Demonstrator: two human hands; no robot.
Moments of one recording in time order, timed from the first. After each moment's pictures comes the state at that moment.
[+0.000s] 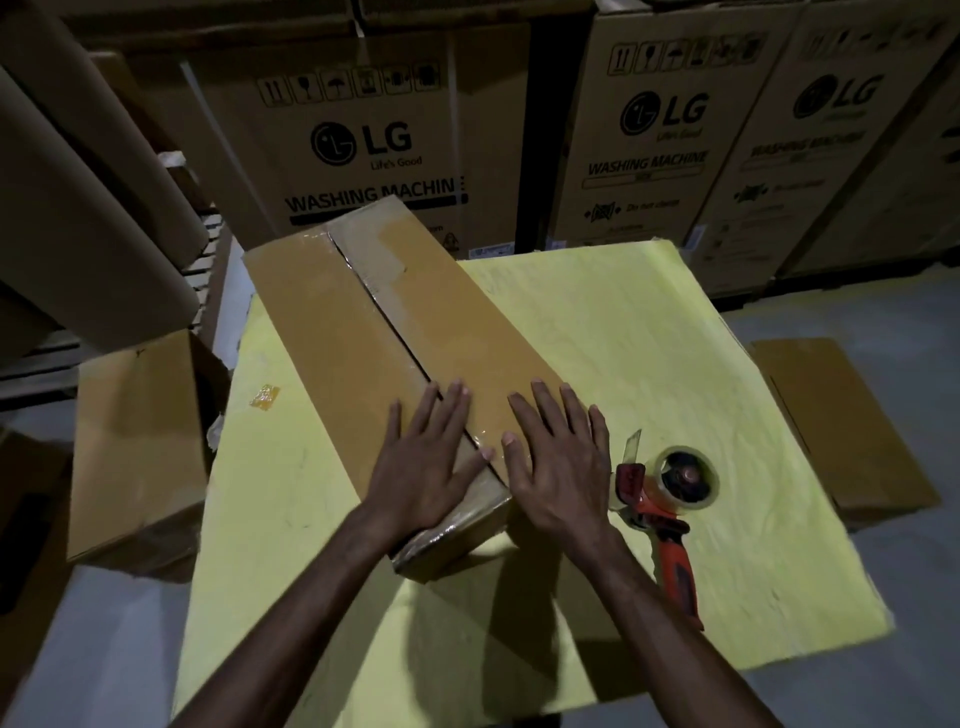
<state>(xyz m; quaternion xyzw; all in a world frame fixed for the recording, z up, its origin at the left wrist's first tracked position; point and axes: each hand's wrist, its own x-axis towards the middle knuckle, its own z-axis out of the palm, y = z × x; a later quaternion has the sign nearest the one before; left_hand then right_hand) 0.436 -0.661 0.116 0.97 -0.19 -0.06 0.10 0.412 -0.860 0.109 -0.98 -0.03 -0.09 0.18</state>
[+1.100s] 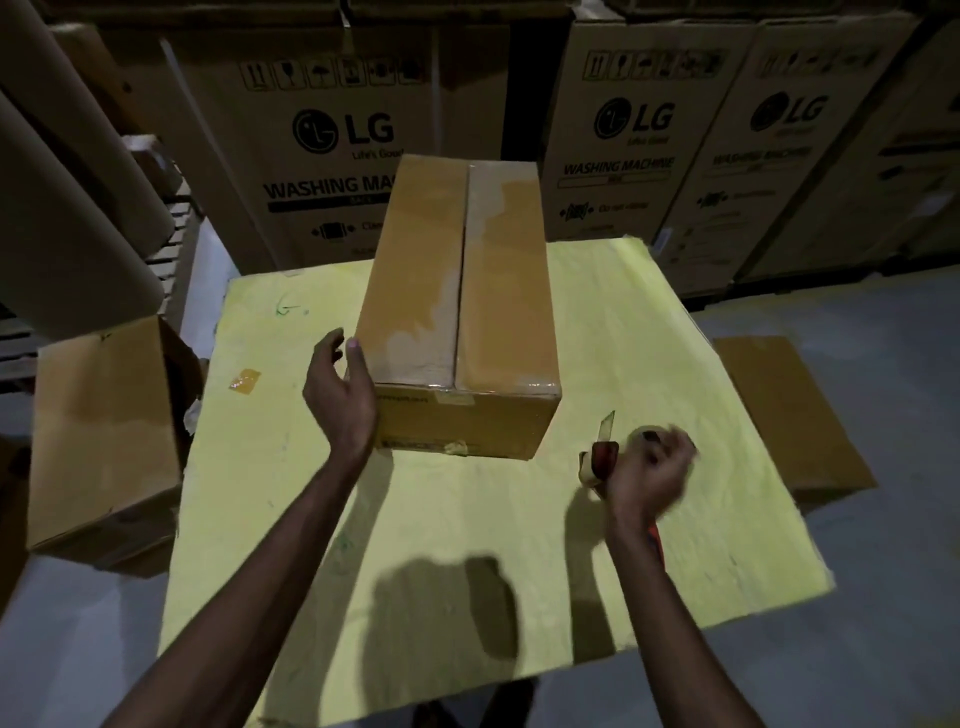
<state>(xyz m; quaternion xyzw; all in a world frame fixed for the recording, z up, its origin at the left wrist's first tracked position) 0.475 -0.627 0.100 0.80 0.15 0.28 0.51 0.383 -0.932 0.057 -0.68 0.40 -0.32 0.53</state>
